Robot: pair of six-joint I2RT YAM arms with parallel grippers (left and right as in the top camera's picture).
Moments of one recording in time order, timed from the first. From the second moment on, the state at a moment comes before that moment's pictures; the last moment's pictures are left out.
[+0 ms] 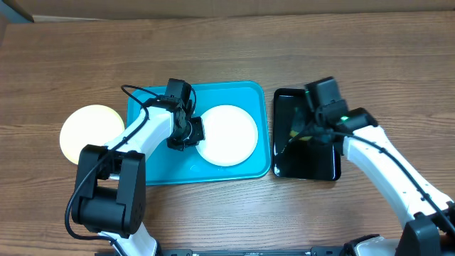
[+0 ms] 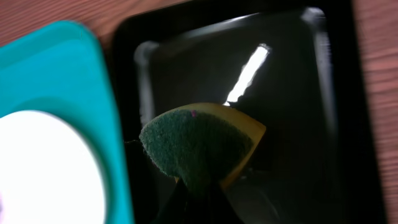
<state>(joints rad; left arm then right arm) -0.21 1.85 1.10 -0.69 0.18 -0.39 0.31 1.51 1.04 -0.64 0.04 0.58</state>
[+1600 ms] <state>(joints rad) -0.35 1.32 1.11 -0.82 -0.45 -0.36 0.28 1.72 0.91 -0.44 0.05 0.53</state>
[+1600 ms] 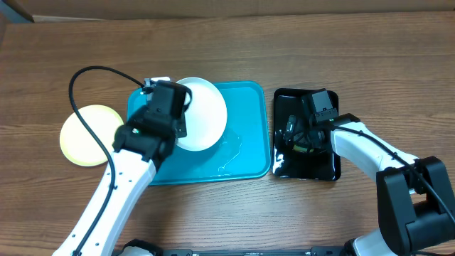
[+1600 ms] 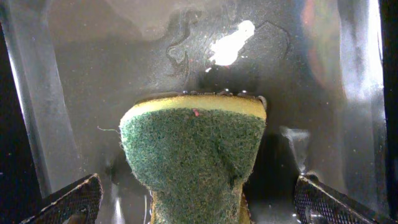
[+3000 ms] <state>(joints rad) -0.83 1.36 1.11 -0.69 -1.08 -0.21 0.28 1.72 0.91 -0.44 0.05 0.53</state>
